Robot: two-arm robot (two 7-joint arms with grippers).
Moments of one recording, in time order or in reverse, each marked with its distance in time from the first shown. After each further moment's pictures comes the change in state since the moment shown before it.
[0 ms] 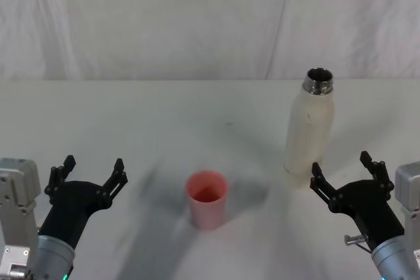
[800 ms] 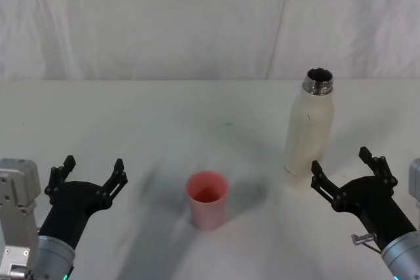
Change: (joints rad) left arm 0.000 0.000 0.000 0.000 0.000 0.000 0.000; right arm -0.029 -0.013 0.062 -0.071 0.017 0.047 0.134
